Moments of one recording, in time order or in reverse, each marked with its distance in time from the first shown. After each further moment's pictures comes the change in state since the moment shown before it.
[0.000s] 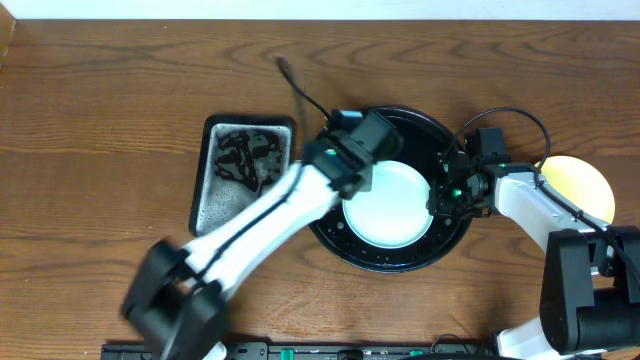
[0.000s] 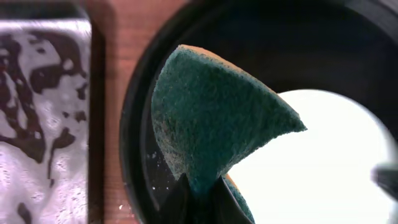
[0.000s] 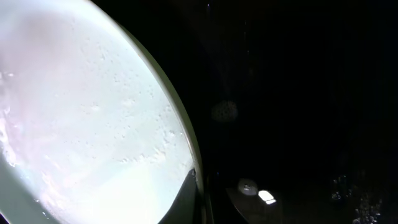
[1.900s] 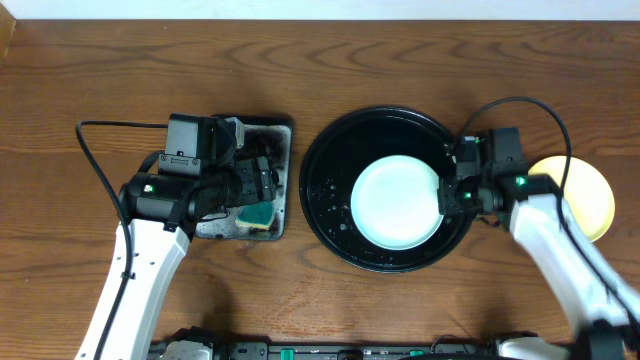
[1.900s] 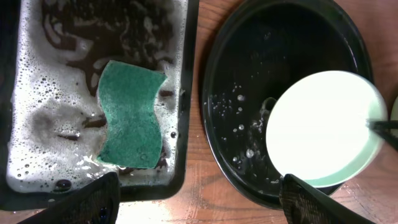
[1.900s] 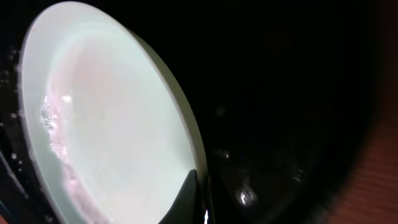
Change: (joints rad) left arm 0.571 -0.479 -0.287 -0.108 0.535 0.296; right arm 0.060 -0.299 -0.010 -0.071 0.150 -0.104
